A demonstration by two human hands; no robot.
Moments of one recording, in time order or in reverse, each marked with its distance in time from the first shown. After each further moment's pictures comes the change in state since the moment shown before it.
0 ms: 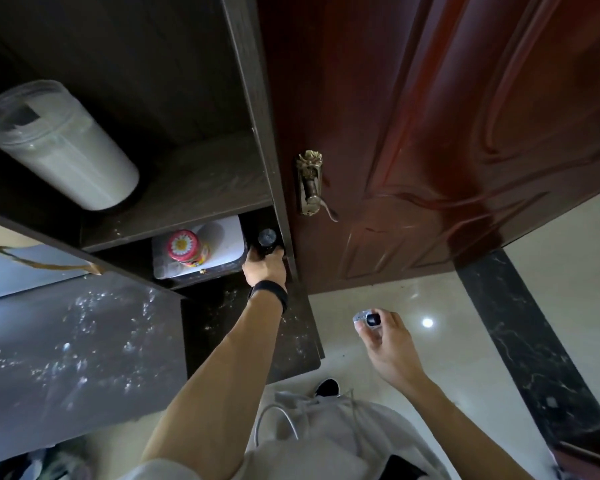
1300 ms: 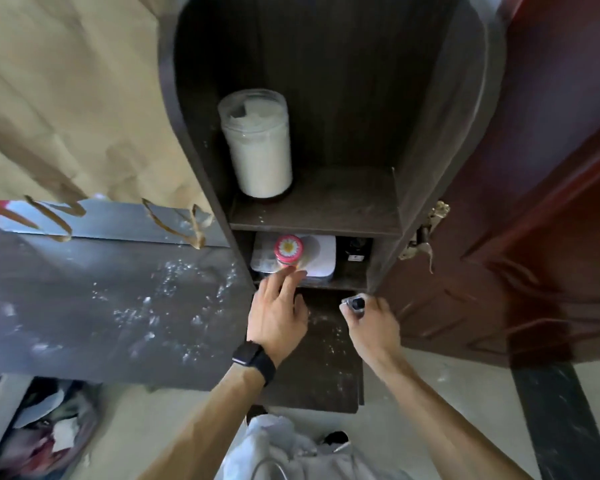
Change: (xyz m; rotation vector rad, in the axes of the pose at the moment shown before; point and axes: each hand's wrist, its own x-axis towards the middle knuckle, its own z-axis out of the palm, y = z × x) left_hand -0.014 -0.009 -0.171 0.694 0.056 1.009; right_hand 0.057 -0.149 0.089 -0.336 -0.001 -0.268
